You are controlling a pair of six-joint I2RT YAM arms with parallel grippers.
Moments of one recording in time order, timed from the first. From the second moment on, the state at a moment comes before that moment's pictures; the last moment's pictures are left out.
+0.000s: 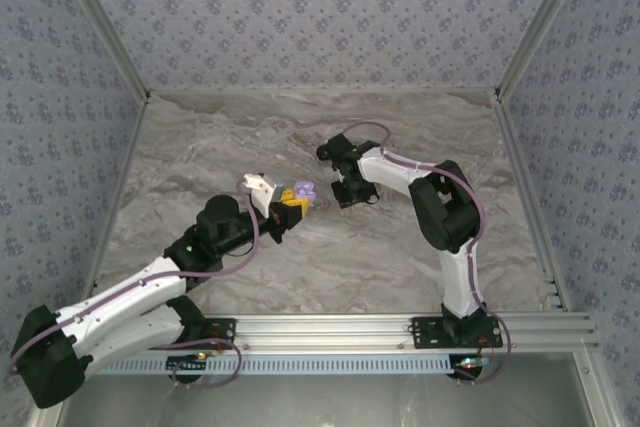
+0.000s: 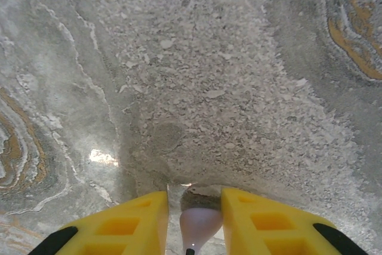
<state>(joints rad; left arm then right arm) -0.82 0.87 0.52 0.20 0.14 -0.25 0.61 2.05 1.46 -0.82 0.06 0.26</state>
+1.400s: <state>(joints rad) -0.76 1.18 0.45 0.52 0.13 -0.33 0.48 1.65 1.10 -0.46 -0.30 0.30</state>
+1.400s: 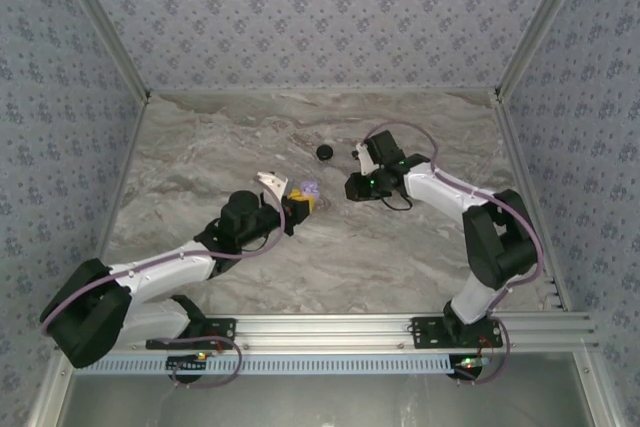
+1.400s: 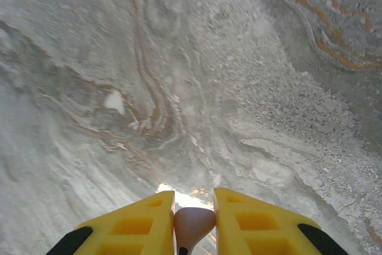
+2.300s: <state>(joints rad) -0.76 1.30 0.39 0.79 0.12 -0.29 0.52 1.42 1.06 -0.29 -0.48 0.39</state>
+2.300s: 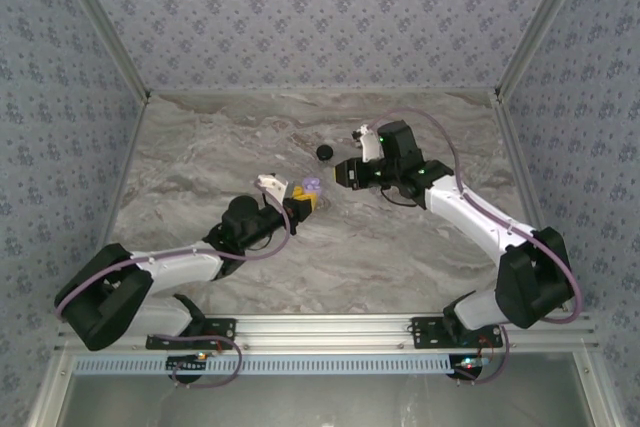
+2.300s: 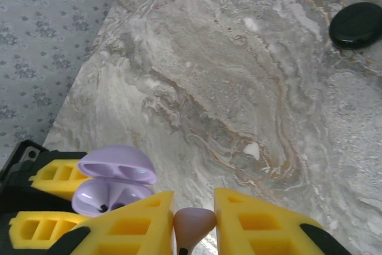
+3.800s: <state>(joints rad) -0.80 1.36 0.40 0.89 0.10 -0.30 0.60 1.42 1.06 -0.18 -0.45 0.46</state>
